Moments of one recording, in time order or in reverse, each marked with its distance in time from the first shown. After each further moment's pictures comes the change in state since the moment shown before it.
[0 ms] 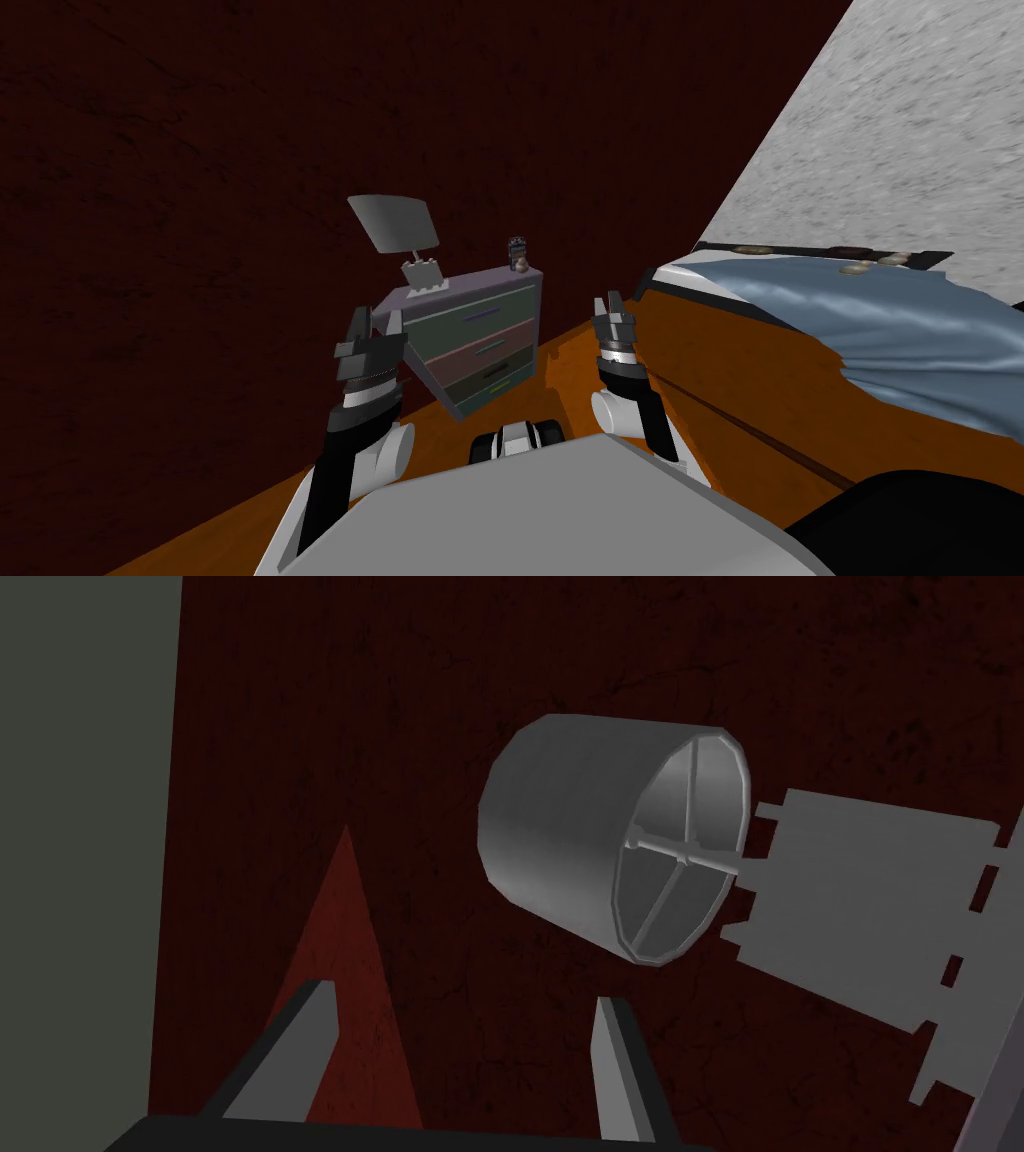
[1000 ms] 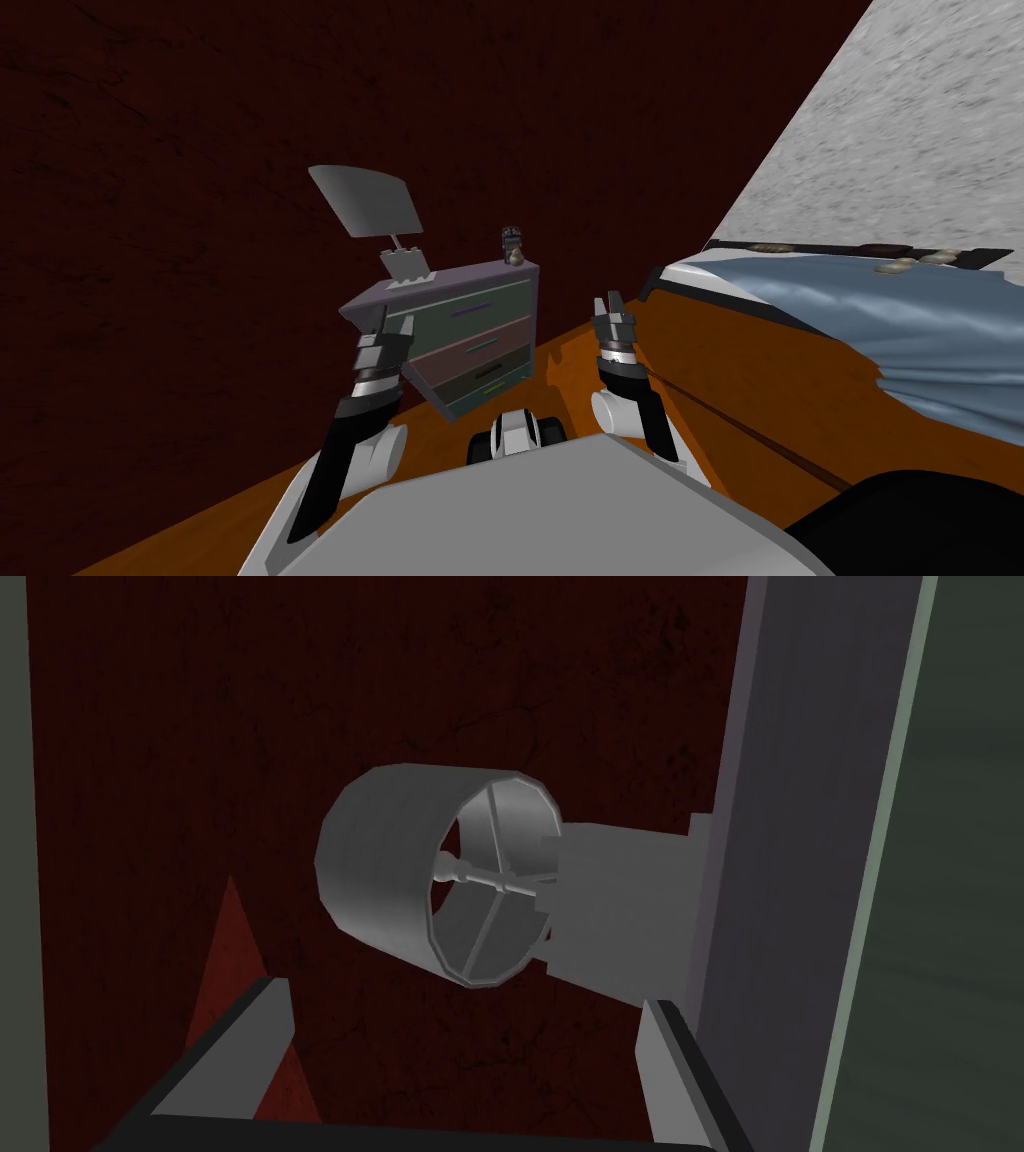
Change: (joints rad) left arm -0.019 0.101 0.025 0.031 0.020 0.158 -0.006; right arm 0.000 0.000 0.000 0.001 0.000 0.000 0.000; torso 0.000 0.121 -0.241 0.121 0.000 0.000
